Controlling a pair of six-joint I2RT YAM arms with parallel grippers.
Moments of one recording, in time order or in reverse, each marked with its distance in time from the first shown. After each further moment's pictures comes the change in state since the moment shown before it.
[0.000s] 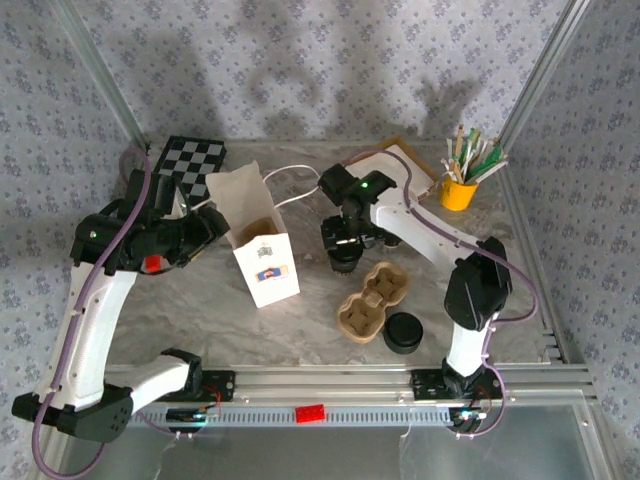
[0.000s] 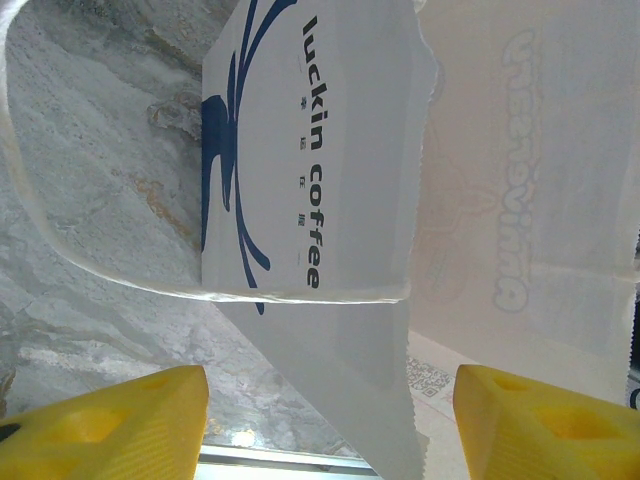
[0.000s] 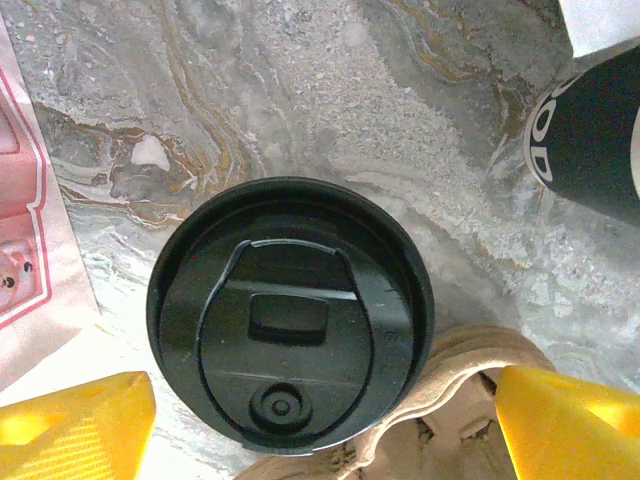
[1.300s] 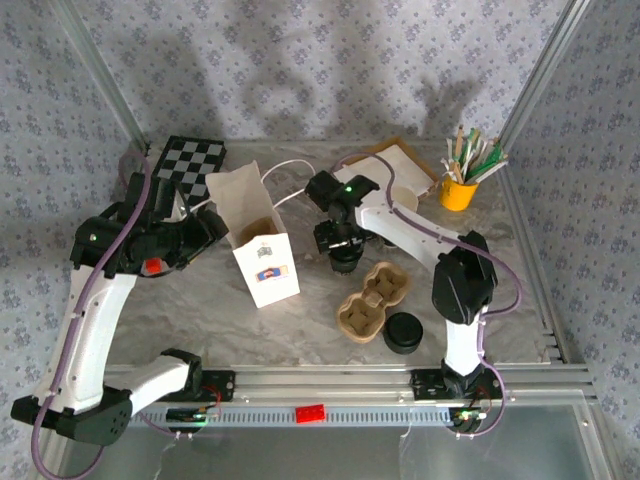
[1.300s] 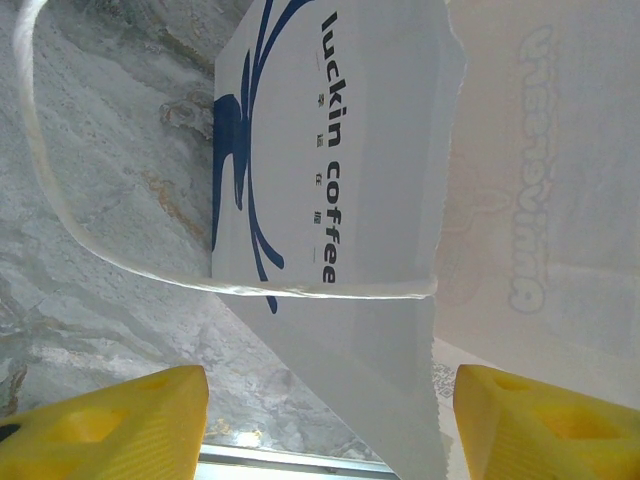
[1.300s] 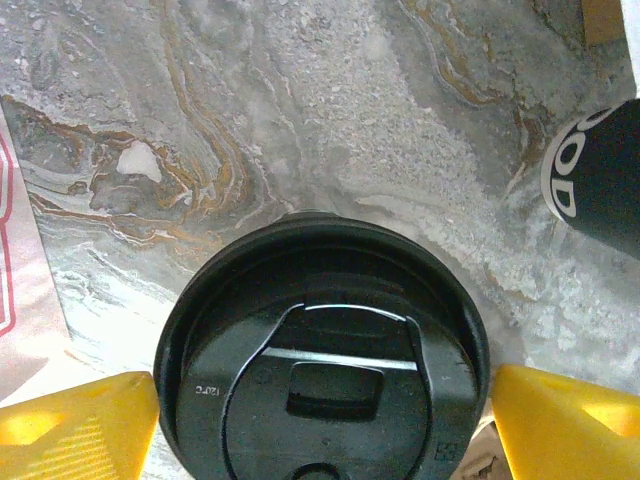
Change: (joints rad) left arm 0.000 -0.015 -0.023 -0.001 -0.015 -0.001; right arm 0.045 0.109 0.074 -0.028 0.067 0.014
